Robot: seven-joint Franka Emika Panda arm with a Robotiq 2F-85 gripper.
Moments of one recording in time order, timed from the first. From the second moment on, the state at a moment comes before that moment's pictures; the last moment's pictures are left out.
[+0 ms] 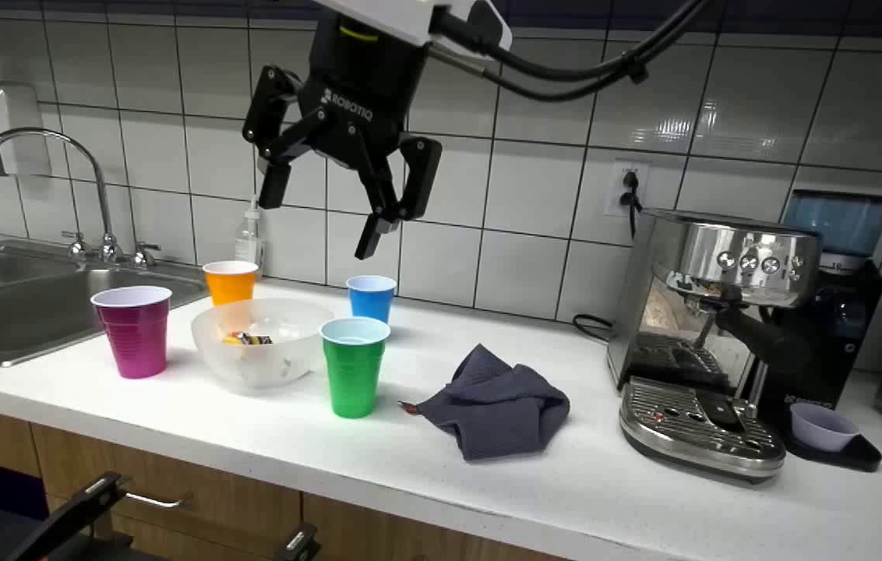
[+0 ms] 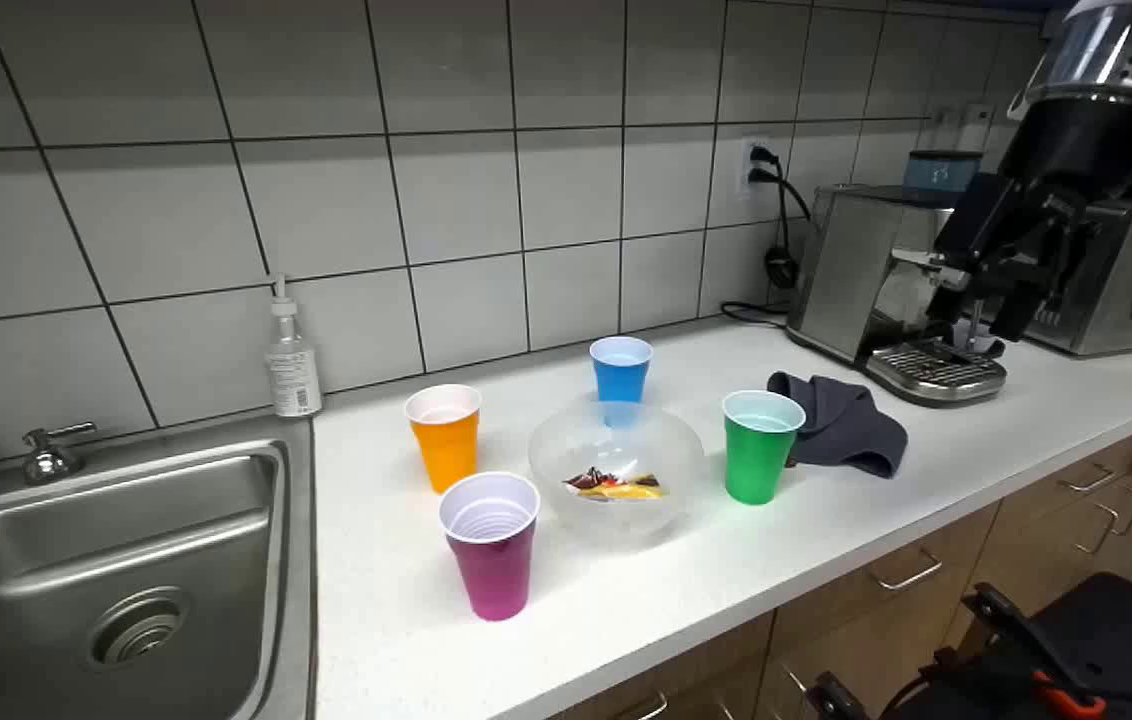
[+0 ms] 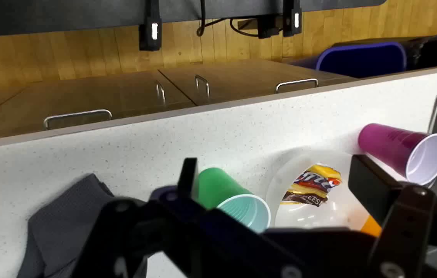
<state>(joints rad) -0.11 -0.74 -0.42 -2.78 0.02 1.99 -0.41</state>
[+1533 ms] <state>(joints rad) -0.07 -0.73 -0.33 -2.78 0.09 2.03 -0.40</state>
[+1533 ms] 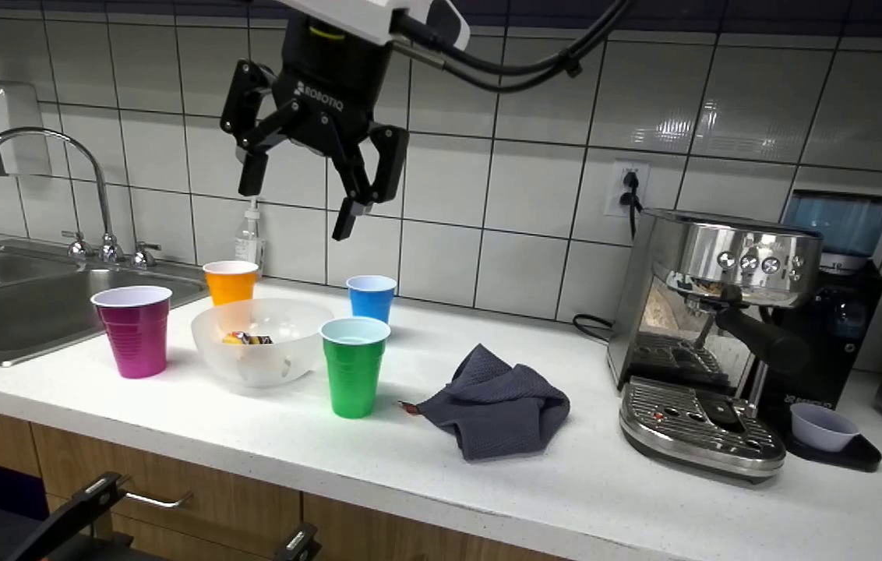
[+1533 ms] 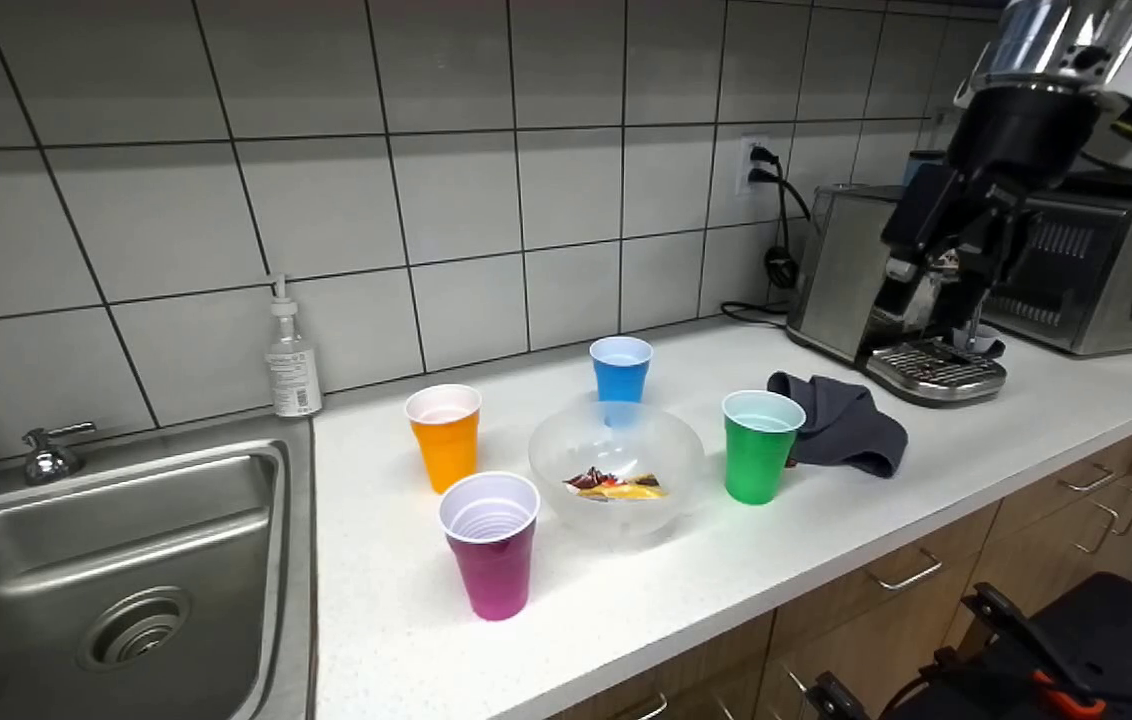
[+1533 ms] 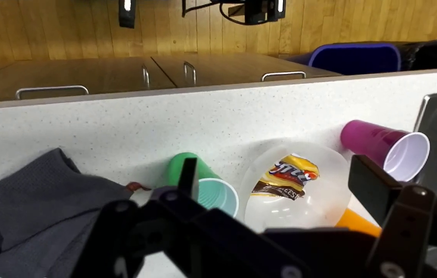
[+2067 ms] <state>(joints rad) 0.03 -0.68 -0.20 -2.78 0.18 2.15 -0.32</state>
